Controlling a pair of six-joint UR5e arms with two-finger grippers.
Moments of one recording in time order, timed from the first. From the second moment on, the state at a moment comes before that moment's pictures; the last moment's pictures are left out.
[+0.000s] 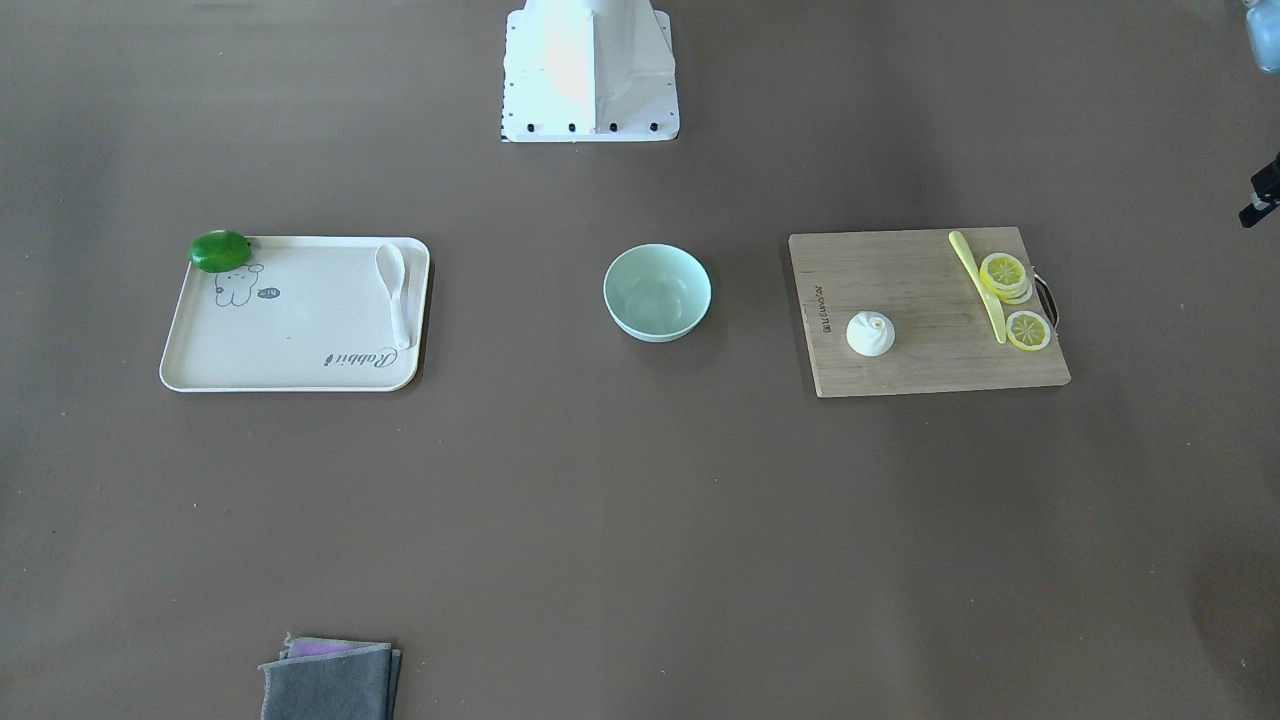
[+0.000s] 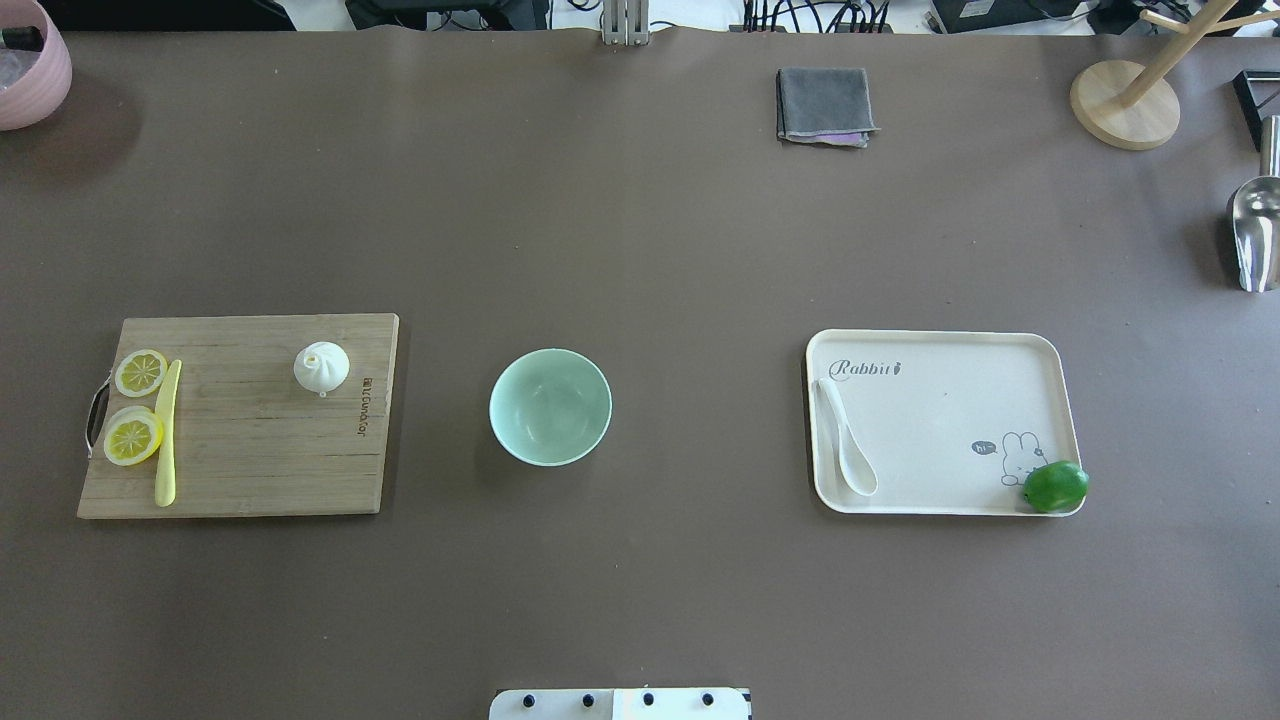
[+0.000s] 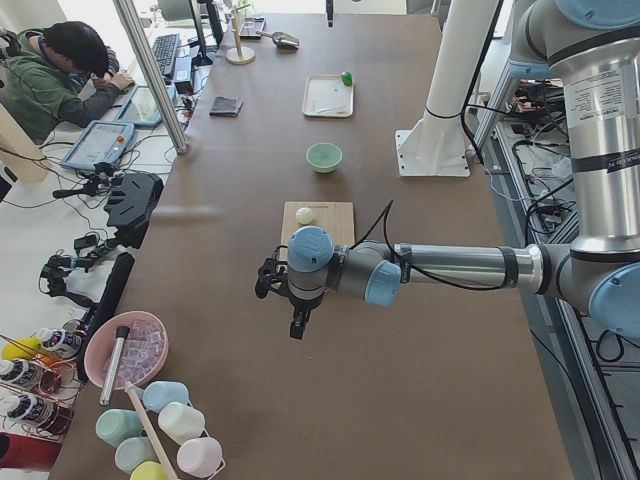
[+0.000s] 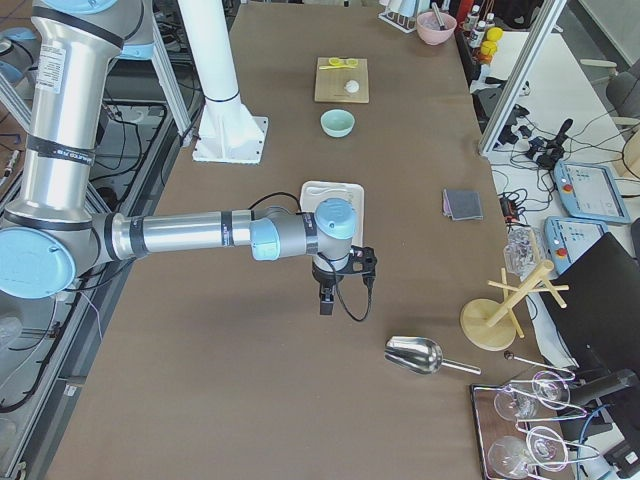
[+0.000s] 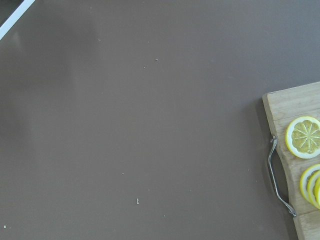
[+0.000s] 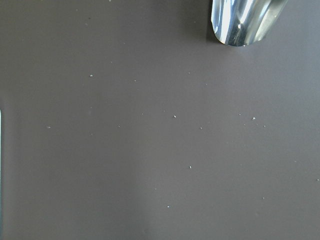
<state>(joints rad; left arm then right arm) -1.46 -1.35 -1.77 -1.85 -2.39 -0.07 1.35 -1.79 1.87 -1.50 2.30 0.24</state>
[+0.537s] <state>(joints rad) -1.46 -1.34 -1.78 -1.86 -2.38 -0.07 1.35 -1.79 1.87 -1.49 2.30 0.24</state>
